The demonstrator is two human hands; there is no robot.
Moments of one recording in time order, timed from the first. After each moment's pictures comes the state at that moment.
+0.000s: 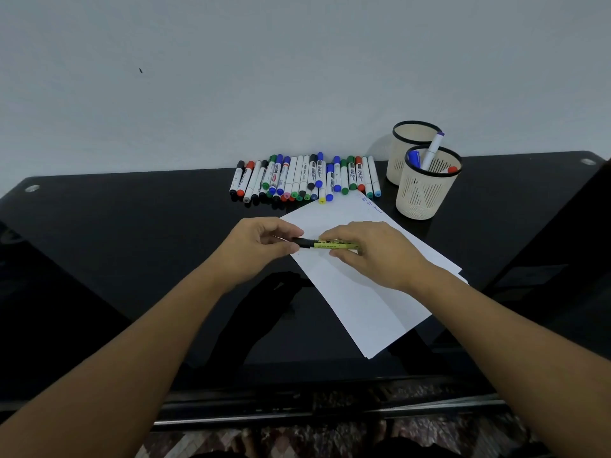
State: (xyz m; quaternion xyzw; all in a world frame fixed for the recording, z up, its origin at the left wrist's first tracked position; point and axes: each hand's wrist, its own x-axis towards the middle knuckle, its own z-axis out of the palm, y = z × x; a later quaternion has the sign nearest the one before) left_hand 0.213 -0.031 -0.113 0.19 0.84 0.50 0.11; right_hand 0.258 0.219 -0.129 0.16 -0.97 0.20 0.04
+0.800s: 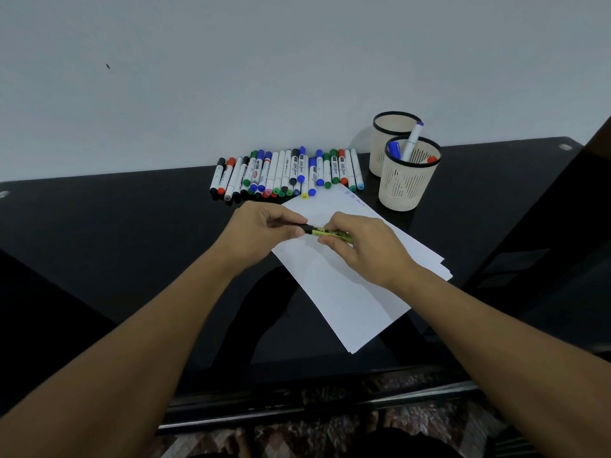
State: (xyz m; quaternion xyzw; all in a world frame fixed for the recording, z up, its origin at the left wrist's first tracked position) left_hand 0.200 0.007 -0.111 0.22 0.84 0.49 0.09; right_hand 0.267 0.228 -0.143 0.12 -0.95 0.26 0.13
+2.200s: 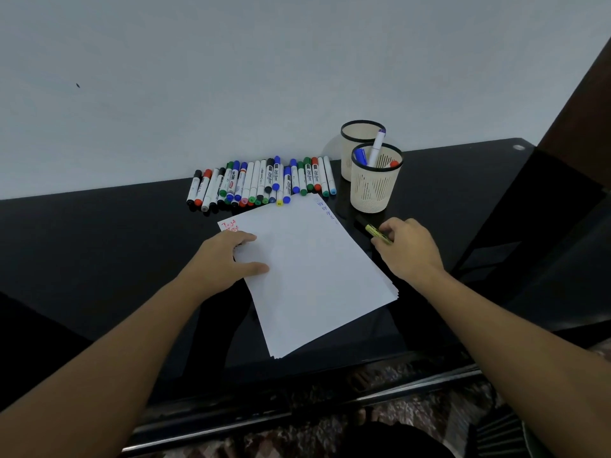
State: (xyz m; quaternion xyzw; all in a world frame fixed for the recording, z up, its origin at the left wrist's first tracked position) left_hand 0.192 -0.022 -0.147 0.22 0.93 0.27 0.08; right_hand 0.290 0.314 -0.166 -0.23 -0.94 0.22 0.11
